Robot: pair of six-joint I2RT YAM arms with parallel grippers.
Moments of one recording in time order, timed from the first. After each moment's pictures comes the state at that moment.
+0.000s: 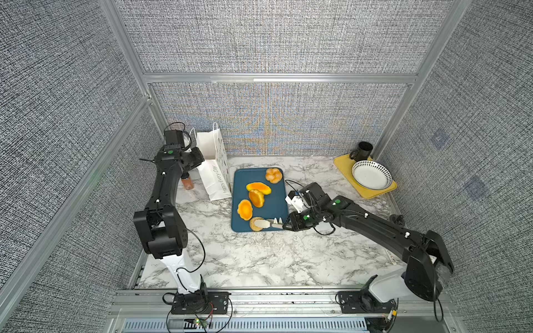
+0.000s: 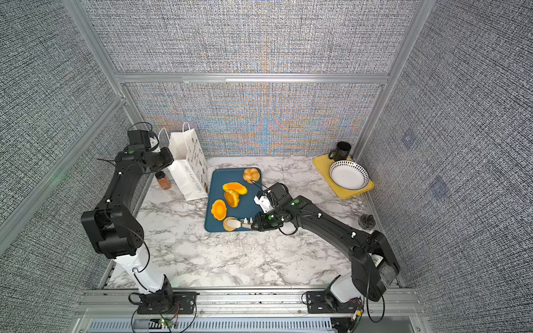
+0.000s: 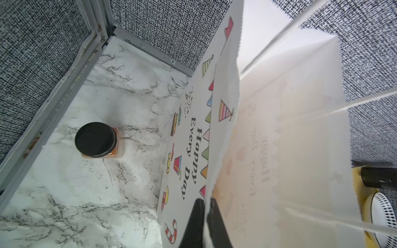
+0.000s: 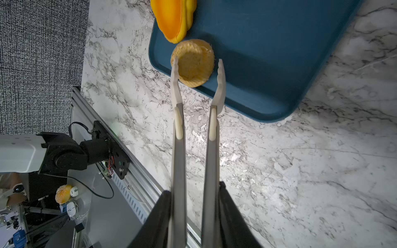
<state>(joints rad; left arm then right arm) 0.12 1.84 1.78 -0.74 0.24 -0.36 0.69 1.48 1.12 -0.66 -0.43 0.43</state>
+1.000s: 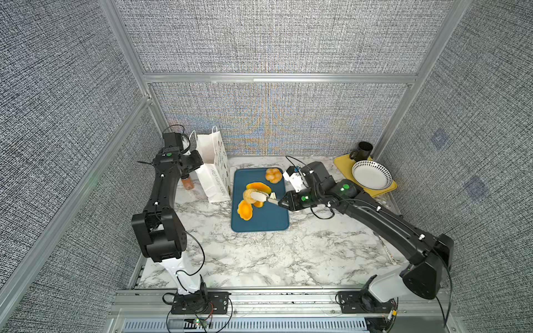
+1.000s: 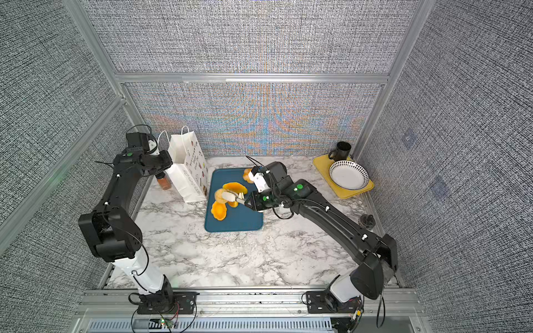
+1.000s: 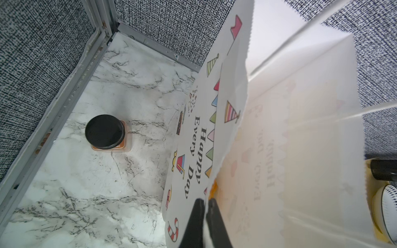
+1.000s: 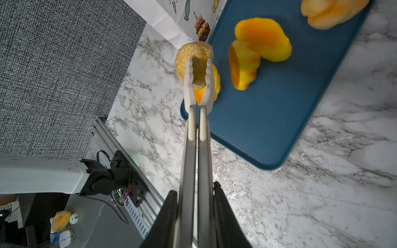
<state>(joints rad) 0.13 1.81 1.73 -0.74 0.25 -0.32 0.71 1.53 1.53 -0.79 -0.32 0.41</state>
